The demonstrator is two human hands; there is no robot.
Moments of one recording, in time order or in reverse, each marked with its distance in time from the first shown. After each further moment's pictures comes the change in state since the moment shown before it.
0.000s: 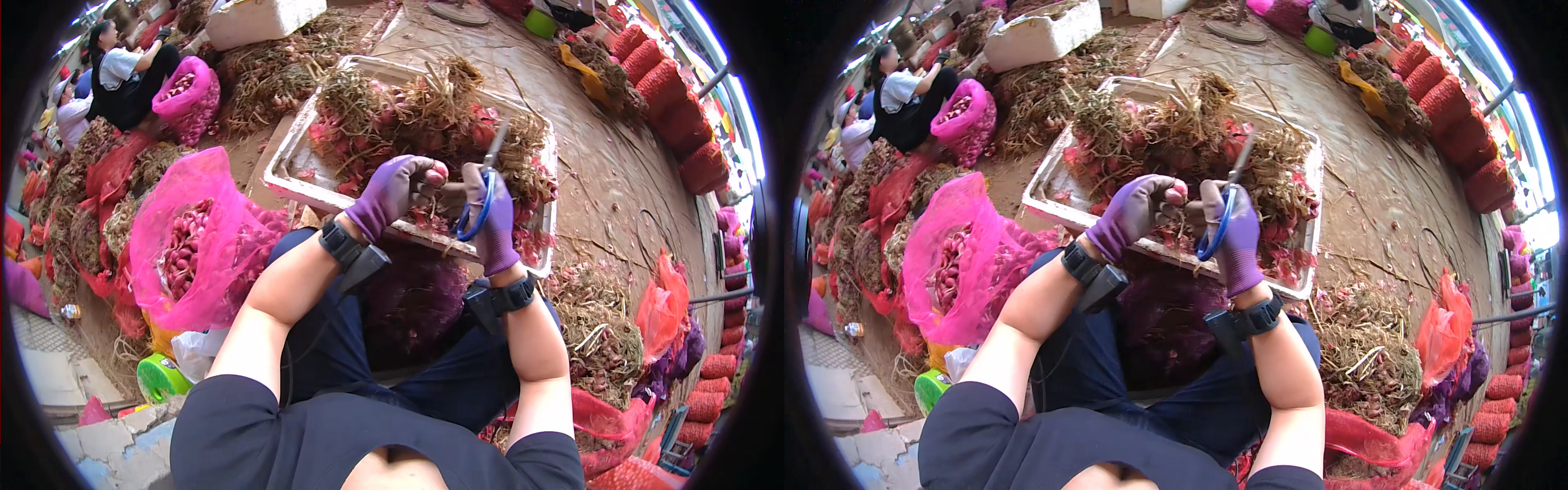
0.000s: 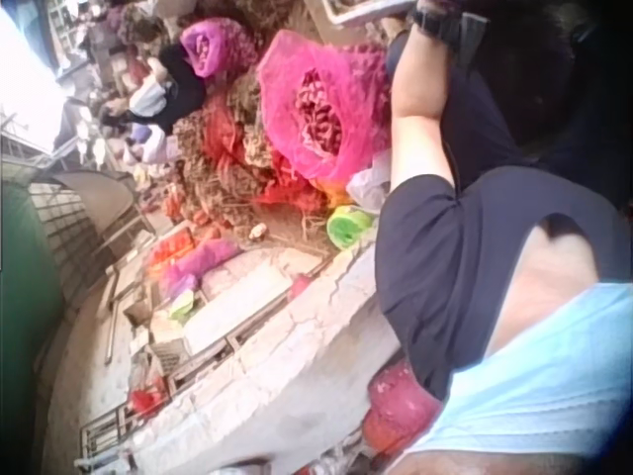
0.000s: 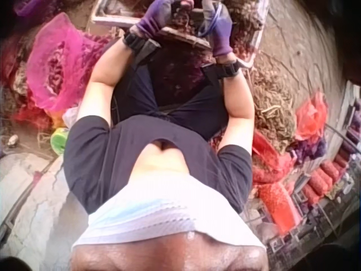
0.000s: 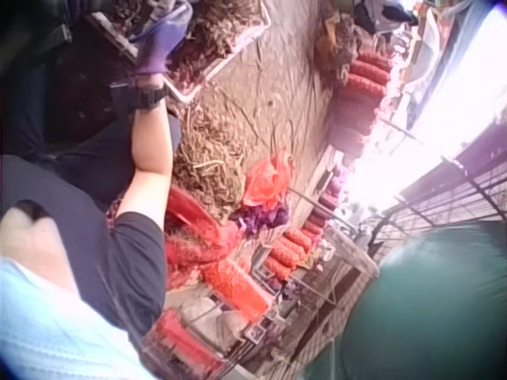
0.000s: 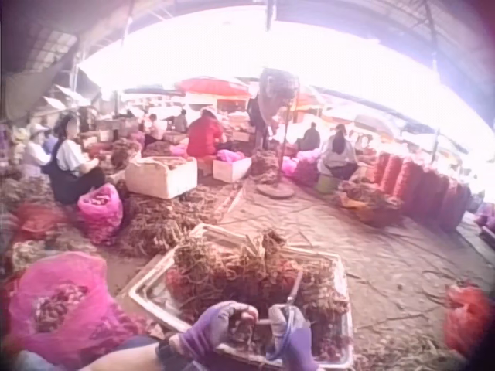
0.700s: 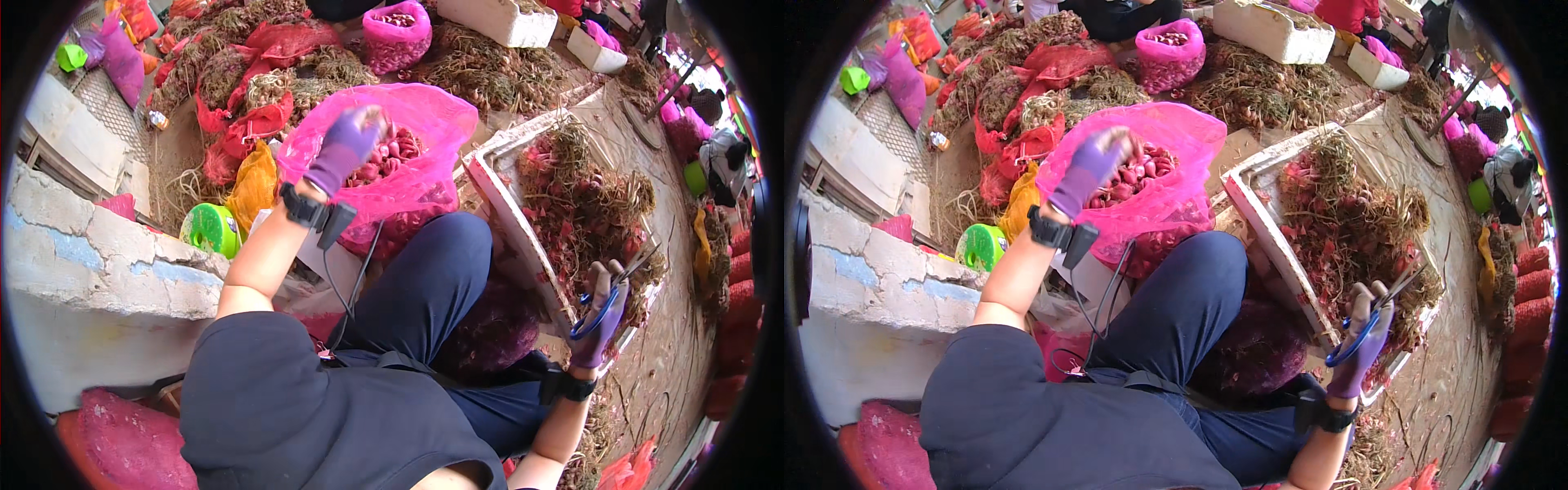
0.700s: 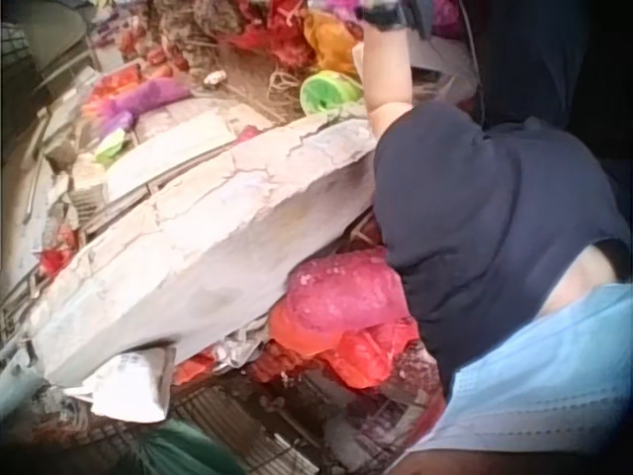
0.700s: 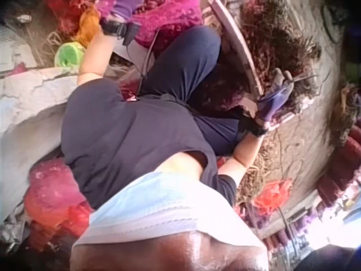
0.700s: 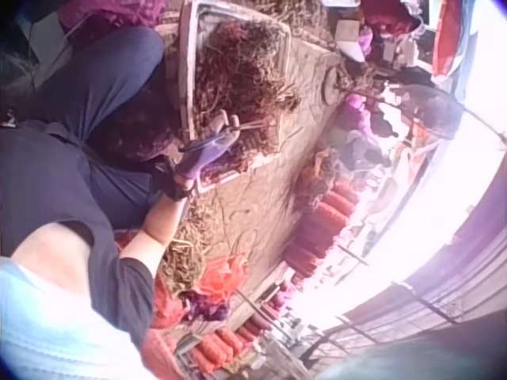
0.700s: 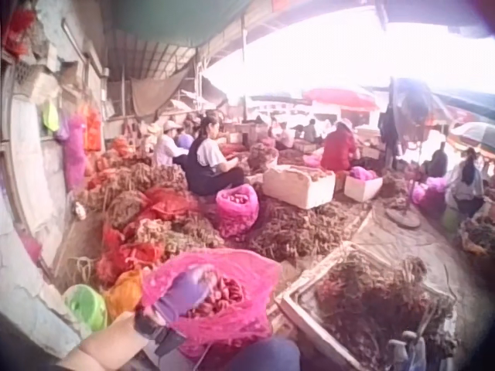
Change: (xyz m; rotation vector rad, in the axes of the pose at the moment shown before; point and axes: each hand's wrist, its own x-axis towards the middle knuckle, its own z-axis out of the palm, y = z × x) left_hand -0.300 0.128 -0.130 1.154 1.186 0.385; right_hand -0.044 -0.009 0.020 -0.370 -0.057 -0.203
